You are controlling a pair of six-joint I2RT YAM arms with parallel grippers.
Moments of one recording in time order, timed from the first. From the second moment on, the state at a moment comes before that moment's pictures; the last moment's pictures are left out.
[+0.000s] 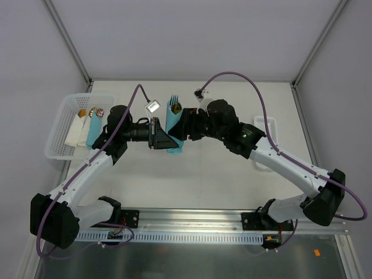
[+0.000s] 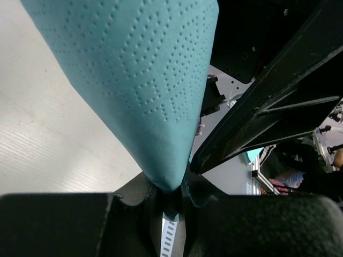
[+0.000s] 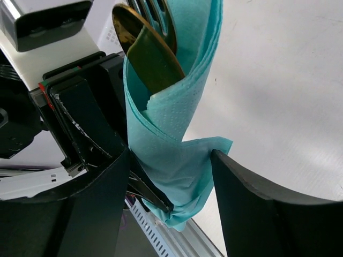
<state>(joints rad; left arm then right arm) -0.37 1.10 0.83 -0.01 1.07 -0.59 0.89 1.36 1.30 -0.32 -0.12 0.65</state>
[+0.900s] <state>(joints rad) -0.37 1.10 0.77 0.22 1.16 -0.78 0.79 1.28 1.06 0.09 -0.38 0.85</state>
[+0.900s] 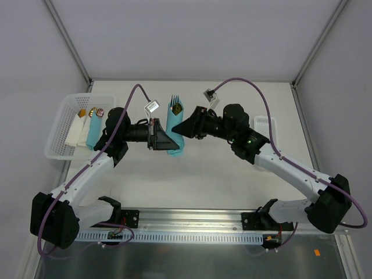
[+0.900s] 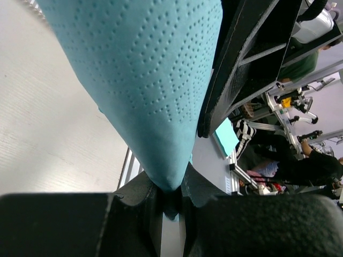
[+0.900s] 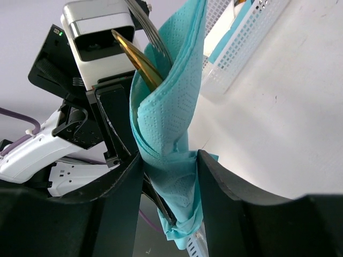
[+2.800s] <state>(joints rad) -0.22 1.07 0.87 0.20 1.23 -0.79 0.77 1.33 1.09 0.34 -0.47 0.95</state>
